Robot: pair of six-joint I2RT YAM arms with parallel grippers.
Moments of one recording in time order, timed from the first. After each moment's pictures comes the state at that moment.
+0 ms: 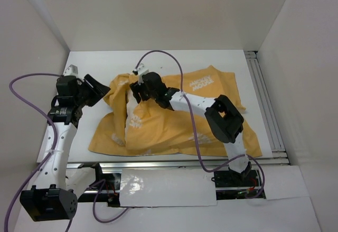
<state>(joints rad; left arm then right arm) 0.09 0.97 0.99 -0.53 0.20 -0.69 0.84 2.05 1.52 0.09 0.07 0.11</state>
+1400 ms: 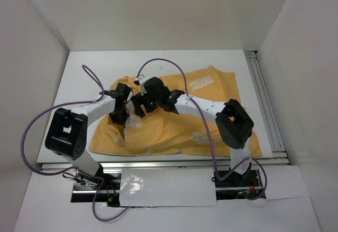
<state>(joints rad) -0.29 1.61 0.98 -0.72 -0.29 -0.80 0.88 1.91 1.43 -0.17 -0.11 0.18</state>
